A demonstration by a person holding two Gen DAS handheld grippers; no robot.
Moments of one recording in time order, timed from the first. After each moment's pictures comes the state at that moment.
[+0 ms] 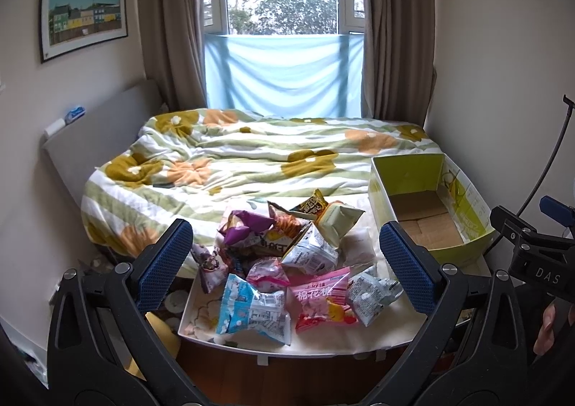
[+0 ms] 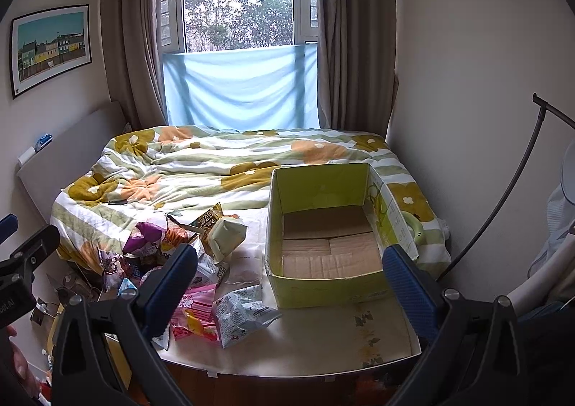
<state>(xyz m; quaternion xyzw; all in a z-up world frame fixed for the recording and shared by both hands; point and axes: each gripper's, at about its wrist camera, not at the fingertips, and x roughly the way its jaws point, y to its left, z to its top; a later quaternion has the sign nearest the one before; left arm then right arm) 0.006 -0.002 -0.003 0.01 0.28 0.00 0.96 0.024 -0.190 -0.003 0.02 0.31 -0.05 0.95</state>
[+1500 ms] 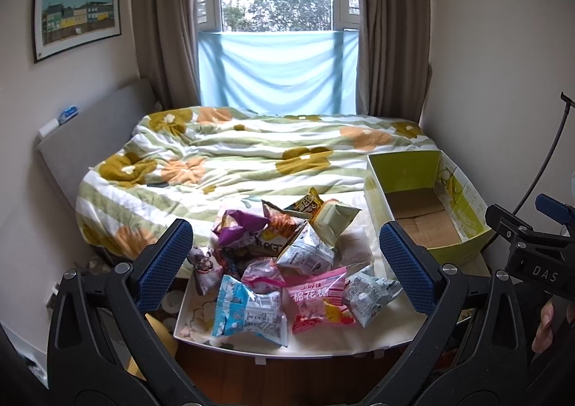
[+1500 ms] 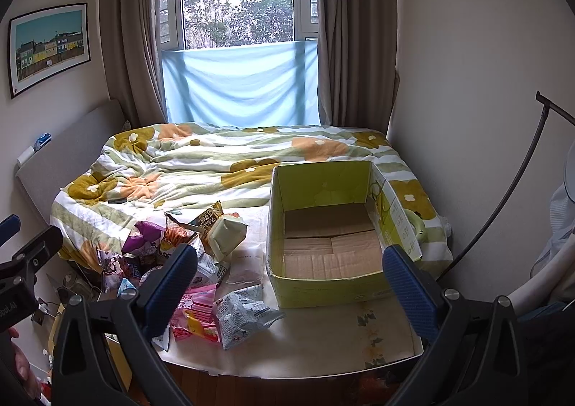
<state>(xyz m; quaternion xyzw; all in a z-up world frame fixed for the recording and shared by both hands) 0.012 -0.001 -0.009 0.02 0.28 -0.01 0.96 0.025 -0.189 -0.005 0.02 0.31 -0.05 0.95</state>
